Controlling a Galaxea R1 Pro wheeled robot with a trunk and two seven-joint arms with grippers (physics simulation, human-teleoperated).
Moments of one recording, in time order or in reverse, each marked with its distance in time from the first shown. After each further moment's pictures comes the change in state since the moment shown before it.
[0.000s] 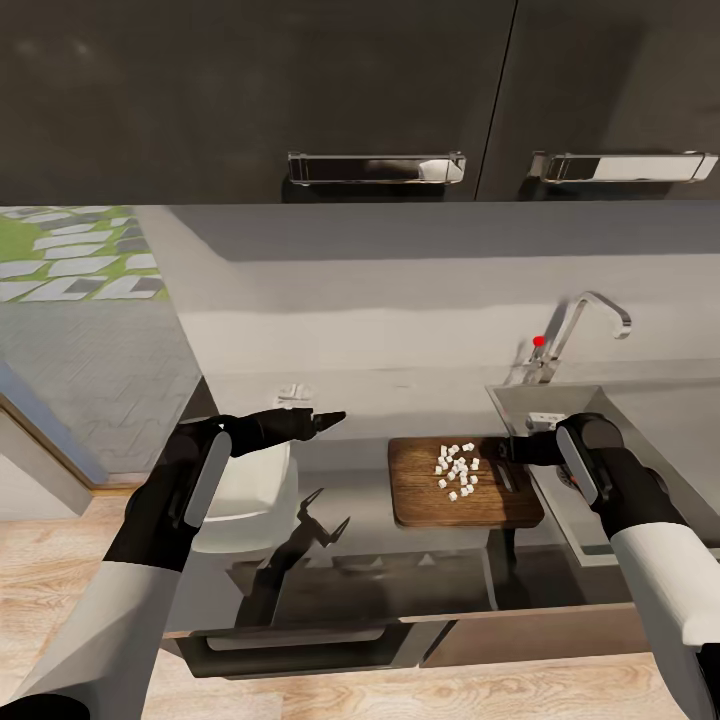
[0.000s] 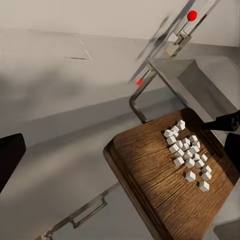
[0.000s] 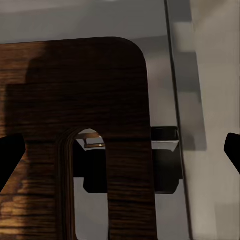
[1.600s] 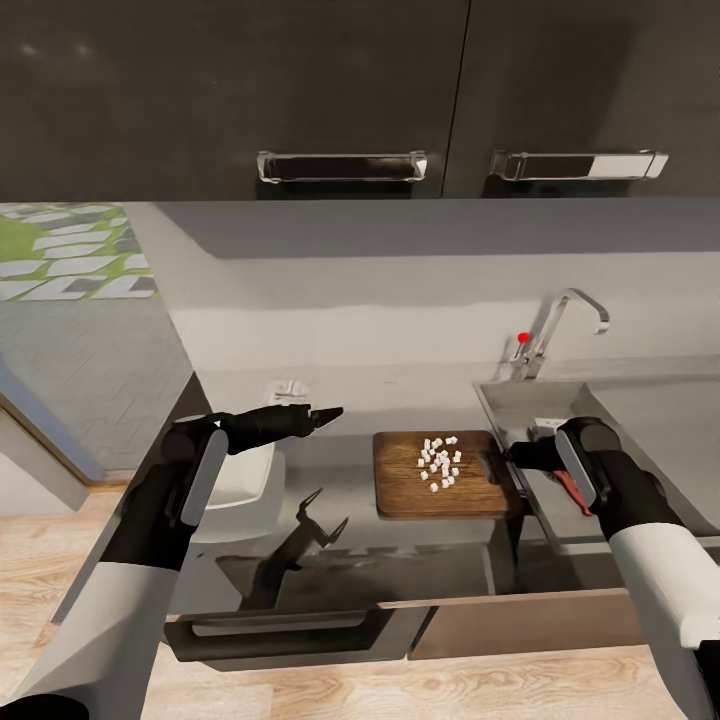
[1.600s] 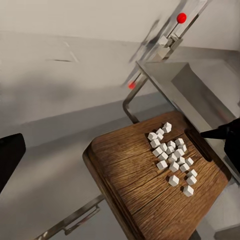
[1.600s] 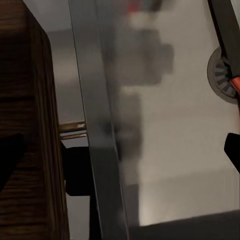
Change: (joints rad) left arm 0.000 0.001 0.012 -0.020 0.000 0.000 0.000; right arm -0.001 0.003 -0.001 0.040 -0.023 -0.008 -0.114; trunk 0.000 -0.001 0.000
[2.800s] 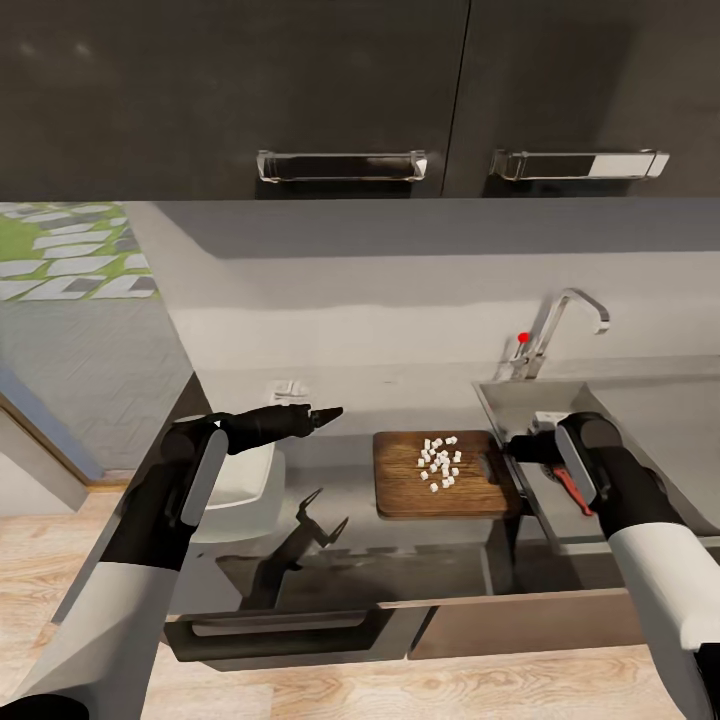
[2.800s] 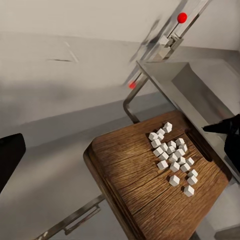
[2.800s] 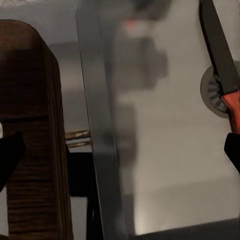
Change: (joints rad) left arm 0.000 0.000 0.000 0.000 0.000 0.000 0.001; right arm 0.001 0.003 0.001 -0.048 0.010 0.004 -0.009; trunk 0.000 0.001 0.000
